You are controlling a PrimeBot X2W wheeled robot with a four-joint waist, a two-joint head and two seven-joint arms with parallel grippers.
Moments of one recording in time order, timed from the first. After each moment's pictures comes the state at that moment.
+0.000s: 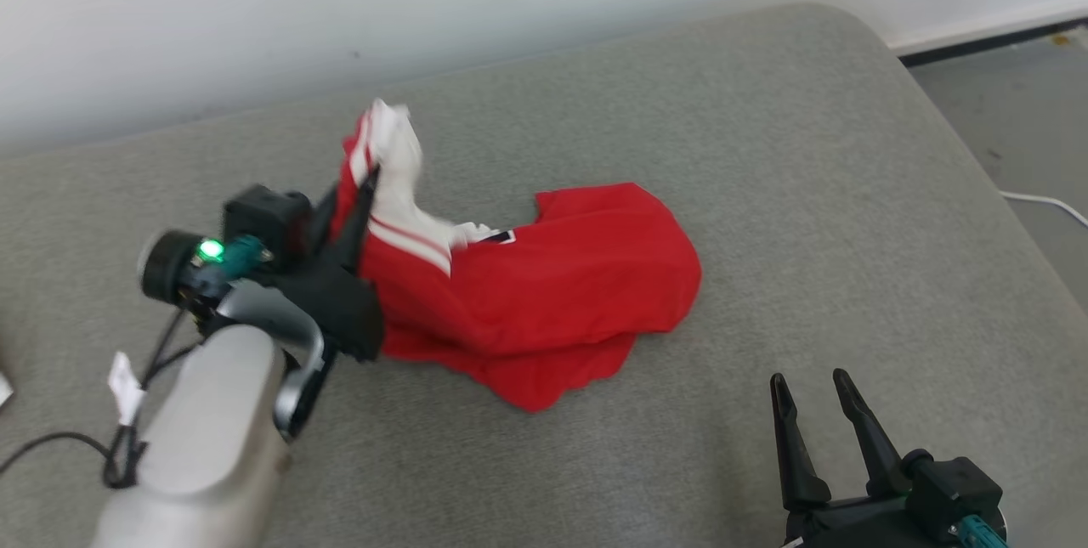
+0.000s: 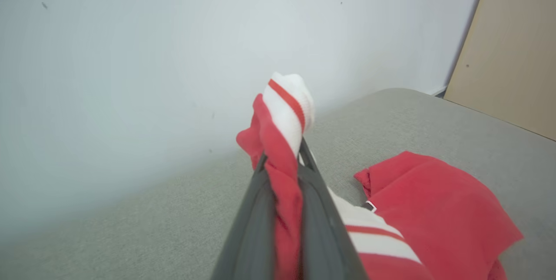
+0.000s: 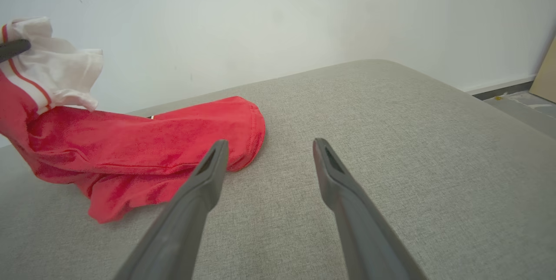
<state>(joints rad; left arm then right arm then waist) -0.70 0.20 -0.37 0.59 -0.29 -0.10 -0.17 -0.03 -0.05 0.10 0.19 0.23 0.13 -0.26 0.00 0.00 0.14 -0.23</state>
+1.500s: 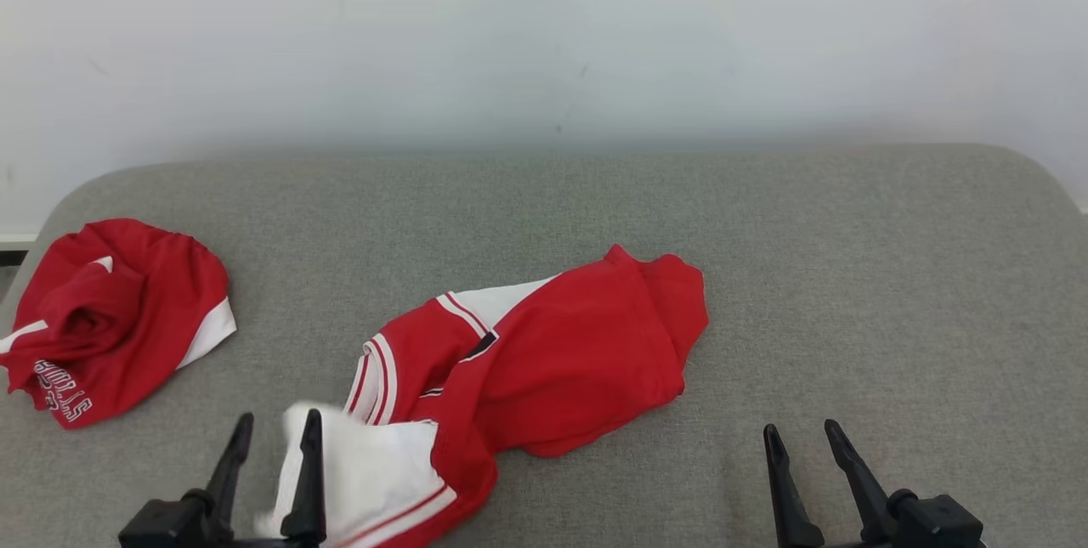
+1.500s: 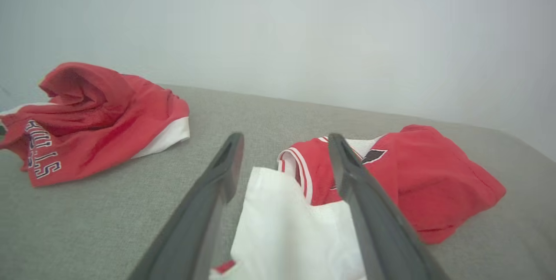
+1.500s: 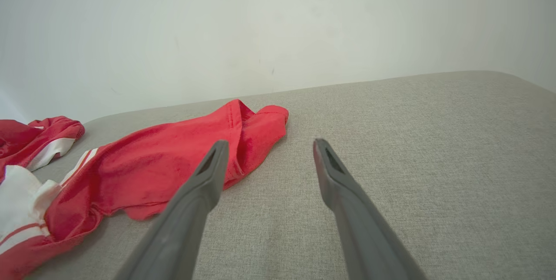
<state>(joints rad) -0.02 0.14 -0.09 0.21 -0.32 -0.05 -0.26 0.03 -0.05 0.11 0.24 0.22 0.13 -0.26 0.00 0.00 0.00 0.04</state>
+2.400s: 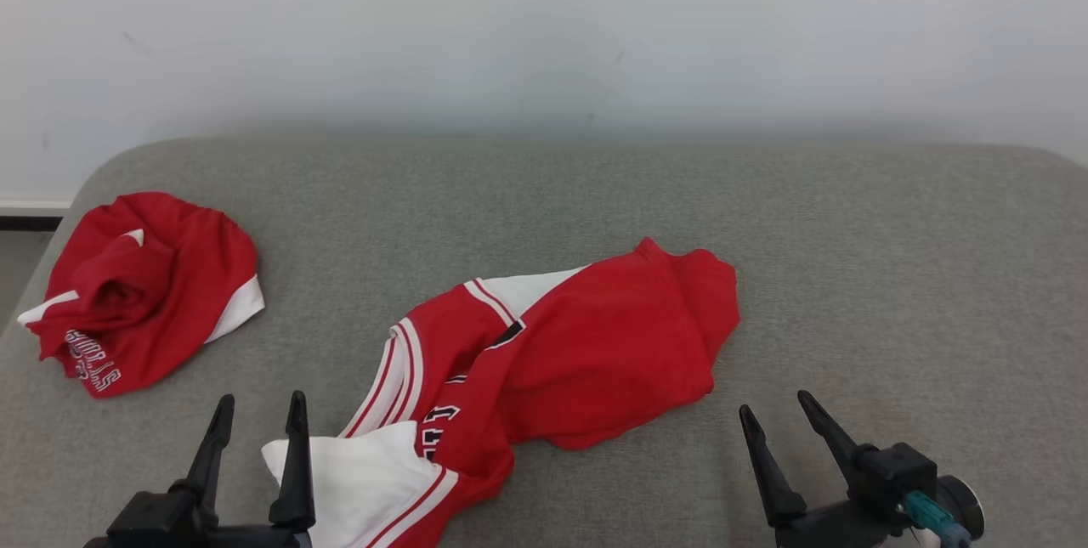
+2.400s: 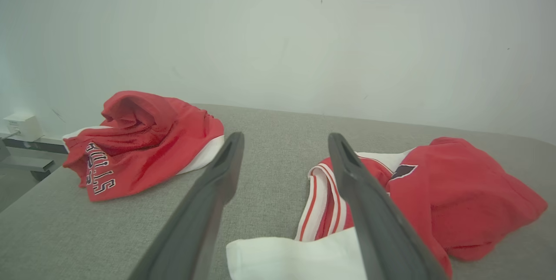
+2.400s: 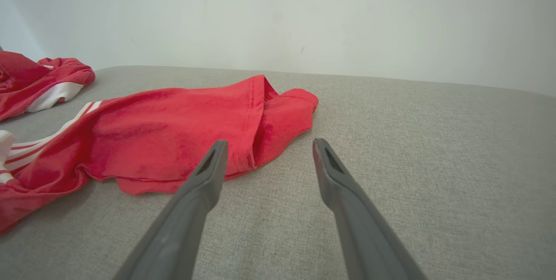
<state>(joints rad) -0.02 0.09 0.01 0.14 -0.19 -0.07 -0.26 -0.12 -0.15 0.22 0.40 0.20 0.13 -0.25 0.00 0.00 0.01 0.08</state>
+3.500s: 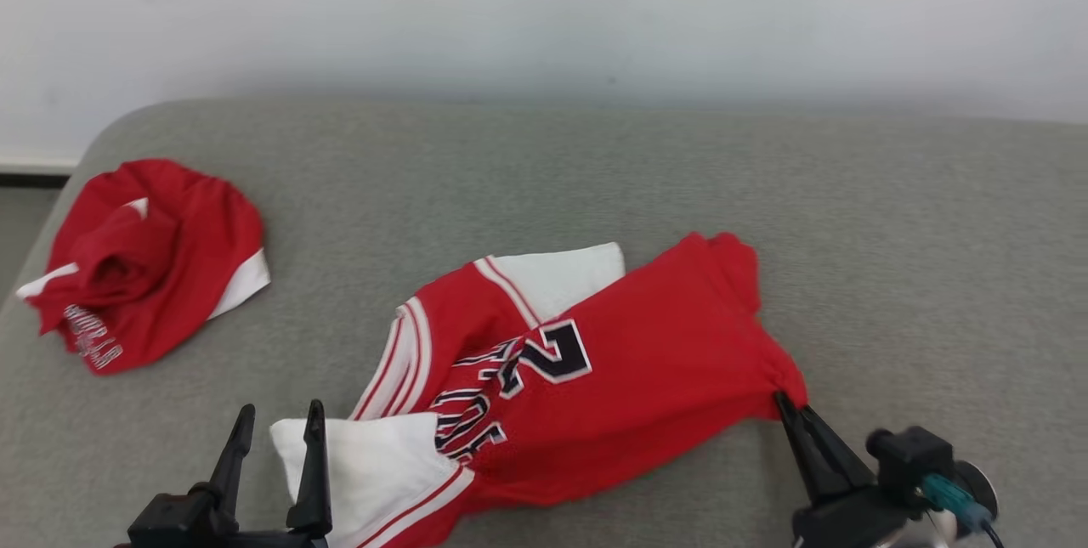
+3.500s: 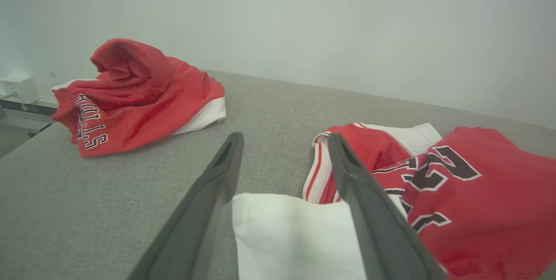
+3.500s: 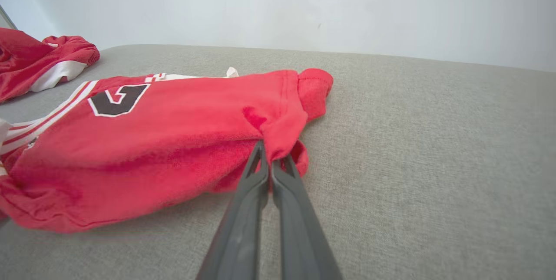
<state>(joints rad) -0.03 0.05 0.02 0.19 -0.18 -0.10 -0.26 -0.20 -0.25 0.33 0.48 0.33 0.13 -0.26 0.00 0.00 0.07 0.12</state>
